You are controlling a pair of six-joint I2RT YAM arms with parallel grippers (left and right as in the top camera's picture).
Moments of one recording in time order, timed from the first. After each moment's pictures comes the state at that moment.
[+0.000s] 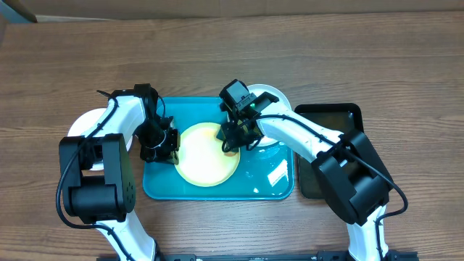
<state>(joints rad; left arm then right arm) 0.04 1.96 1.23 -1.12 0.26 -0.05 0.67 2.10 1.51 -0.77 -0.21 0.32</state>
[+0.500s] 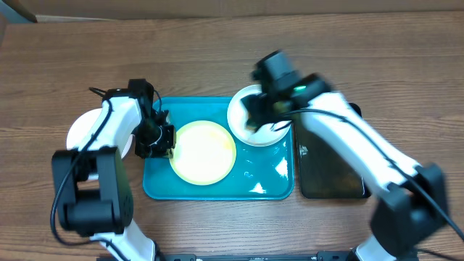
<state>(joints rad) 0.04 1.85 1.23 -1.09 0.20 -0.05 0.50 1.77 1.51 -0.89 -0.21 0.41</state>
